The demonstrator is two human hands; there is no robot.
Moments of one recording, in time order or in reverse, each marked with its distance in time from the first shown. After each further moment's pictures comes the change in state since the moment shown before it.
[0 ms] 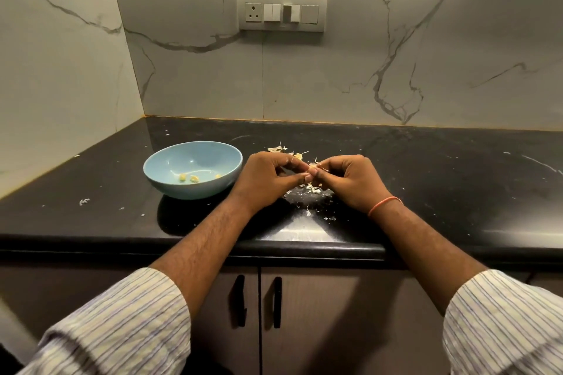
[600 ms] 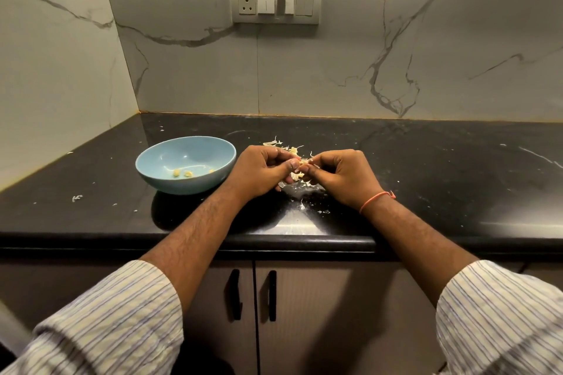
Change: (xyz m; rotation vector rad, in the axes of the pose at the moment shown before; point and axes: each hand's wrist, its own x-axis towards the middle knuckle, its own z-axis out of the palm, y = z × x) left_hand 0.002 -0.006 -0.001 -0.170 -0.071 -0.222; right_hand -0.004 -0.002 0.006 -0.095 0.051 -0.138
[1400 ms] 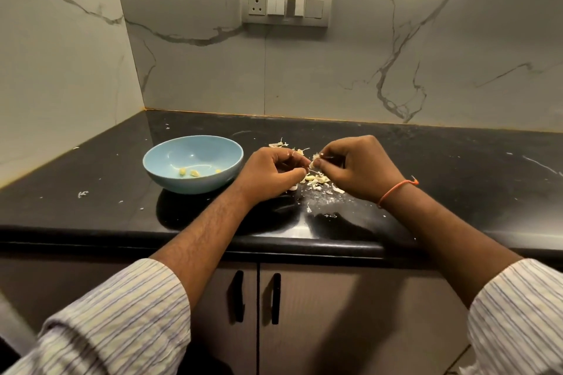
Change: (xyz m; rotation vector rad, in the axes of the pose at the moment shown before) left_hand -0.003 0.005 0.001 0.054 -0.005 0.048; right_hand 0.017 -0.024 -0.028 -0.354 -0.062 -0.139
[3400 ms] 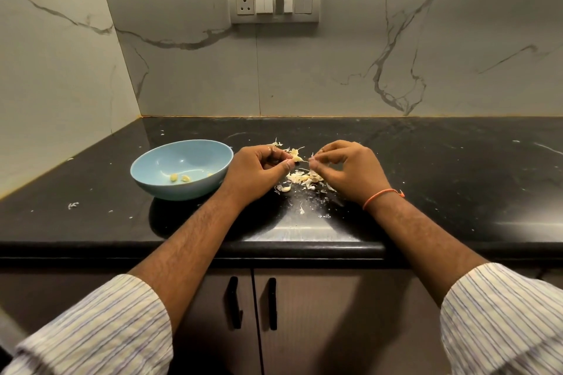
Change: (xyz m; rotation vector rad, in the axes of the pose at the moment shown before) left_hand 0.004 -0.001 0.000 0.089 0.114 -0.023; right_hand -0.009 0.037 0.039 0.165 0.112 0.200
